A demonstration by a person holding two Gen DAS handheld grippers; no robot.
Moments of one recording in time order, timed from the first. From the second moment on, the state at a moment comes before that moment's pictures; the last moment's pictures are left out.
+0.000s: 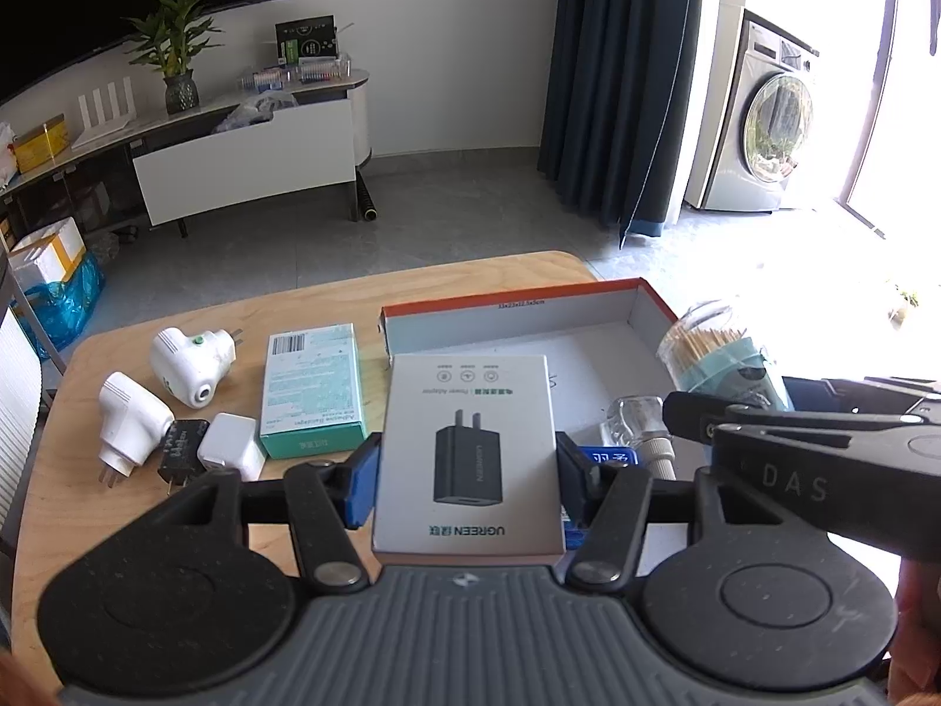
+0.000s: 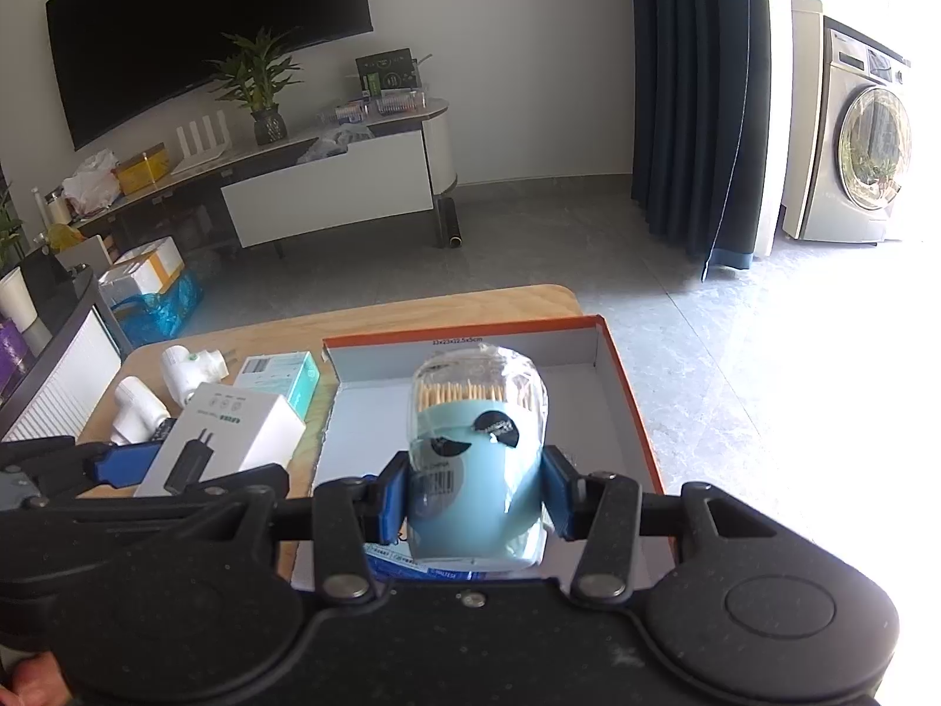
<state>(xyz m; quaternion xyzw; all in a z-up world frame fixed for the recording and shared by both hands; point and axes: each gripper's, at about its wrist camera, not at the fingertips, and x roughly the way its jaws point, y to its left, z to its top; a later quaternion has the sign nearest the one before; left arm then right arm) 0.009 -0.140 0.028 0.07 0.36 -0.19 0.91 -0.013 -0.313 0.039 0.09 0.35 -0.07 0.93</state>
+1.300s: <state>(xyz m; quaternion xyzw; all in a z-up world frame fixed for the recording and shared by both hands) 0.031 -0.153 0.024 0.06 0.37 -0.20 0.90 0.010 -0.321 0.031 0.09 0.37 -0.08 0.92</state>
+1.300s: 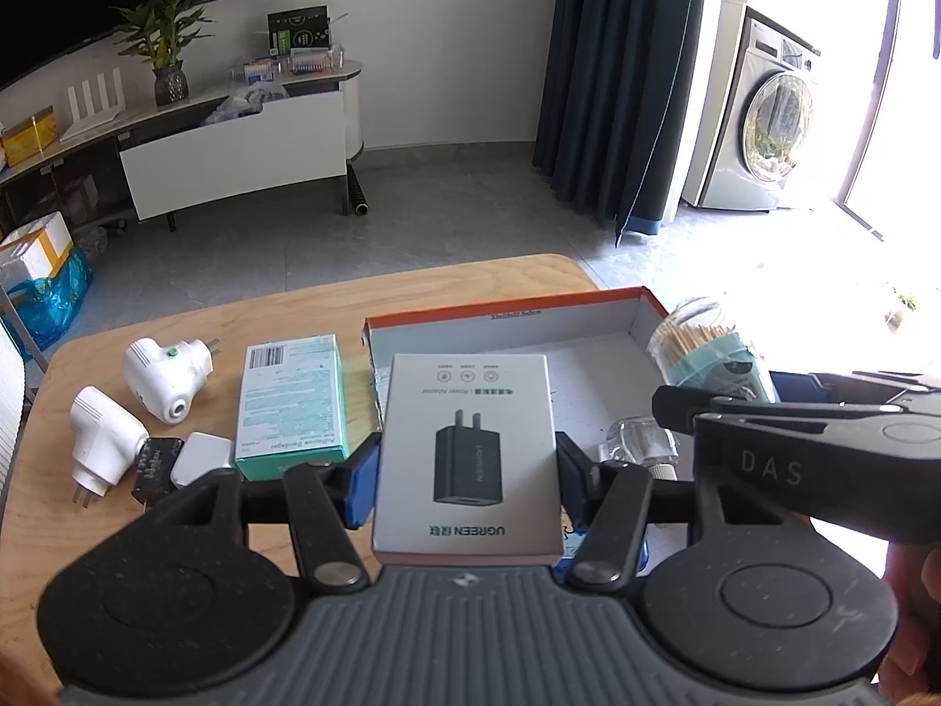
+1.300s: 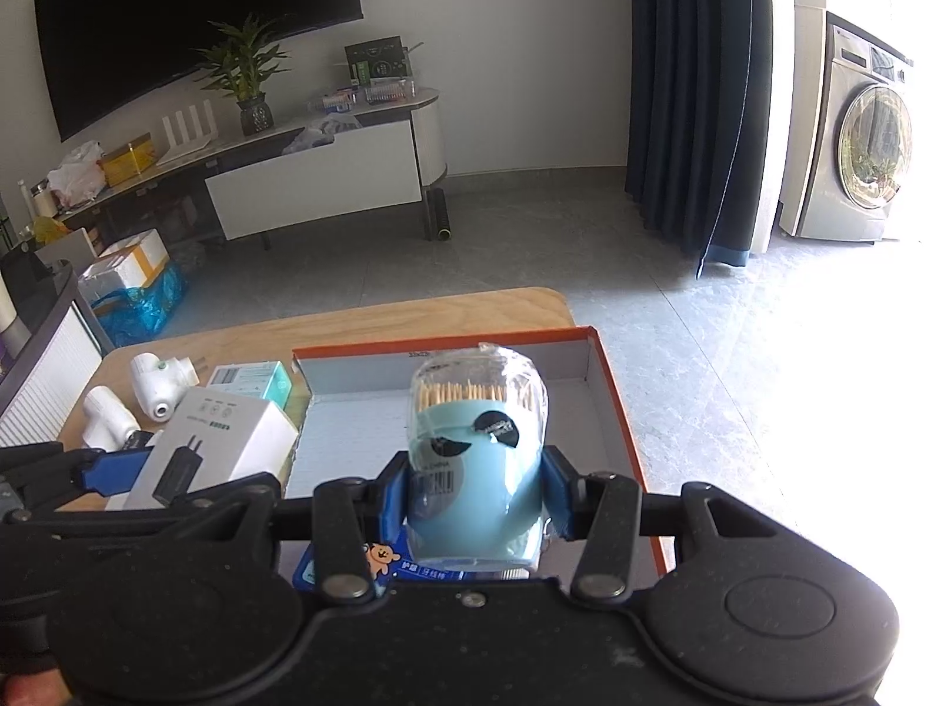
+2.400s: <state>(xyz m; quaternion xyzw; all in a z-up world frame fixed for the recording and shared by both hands) 0.040 -0.173 0.014 0.06 0.39 -0.21 0.90 0.038 -0.332 0.018 0.10 0.39 -0.08 0.91</state>
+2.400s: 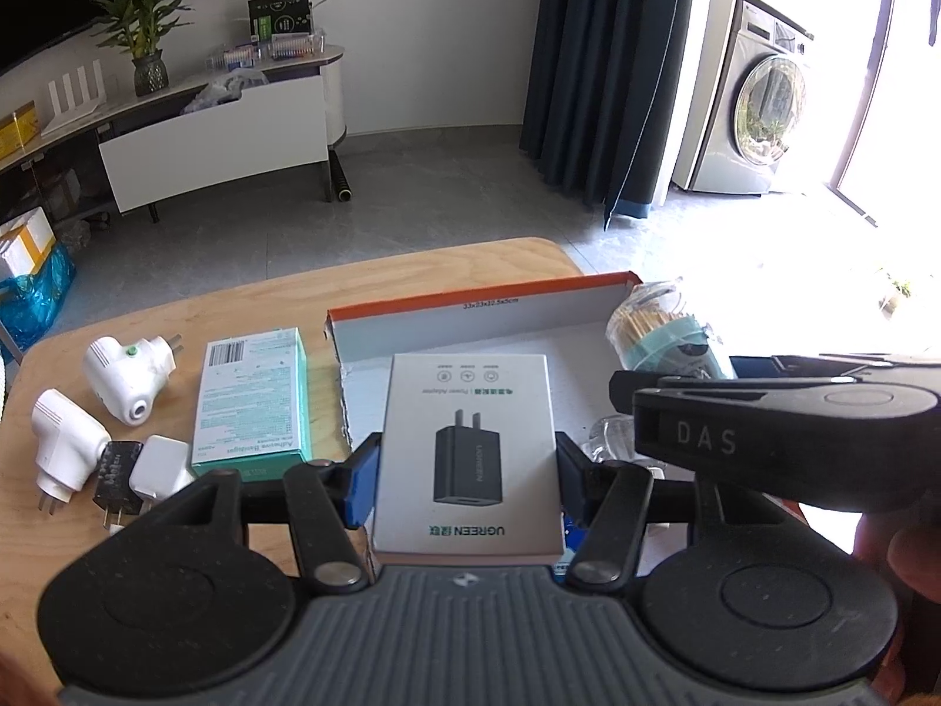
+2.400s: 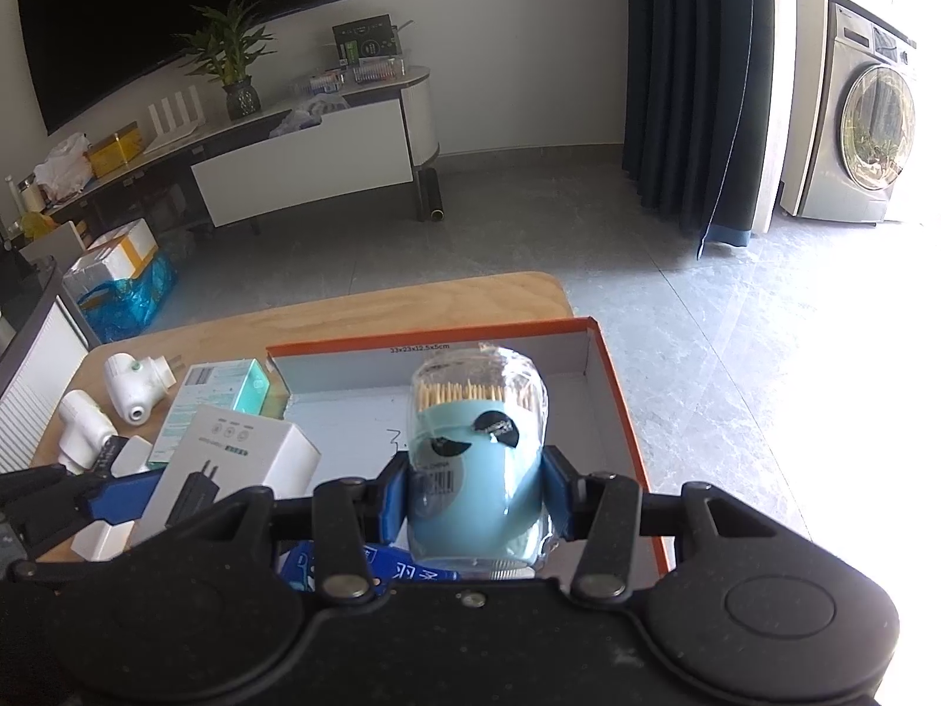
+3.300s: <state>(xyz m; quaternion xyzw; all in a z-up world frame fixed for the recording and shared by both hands) 0.046 -0.184 0.015 0.05 0.38 -0.22 0.90 0.020 -0.342 0.042 0.11 0.35 -0.10 0.93</state>
